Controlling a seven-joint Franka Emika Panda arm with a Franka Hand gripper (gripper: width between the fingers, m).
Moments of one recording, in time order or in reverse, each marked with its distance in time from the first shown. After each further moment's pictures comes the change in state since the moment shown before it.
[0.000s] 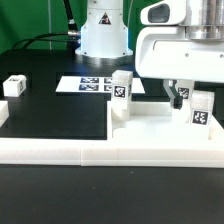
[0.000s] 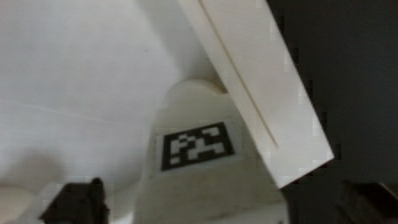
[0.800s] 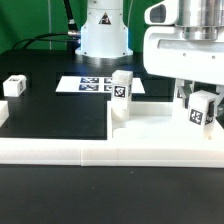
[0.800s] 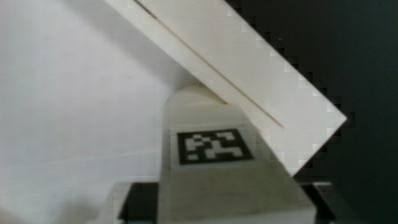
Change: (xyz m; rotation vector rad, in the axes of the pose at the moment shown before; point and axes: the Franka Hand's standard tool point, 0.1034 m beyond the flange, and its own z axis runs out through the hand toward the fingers) arm 0.000 0.002 0.001 -0.001 -0.001 0.463
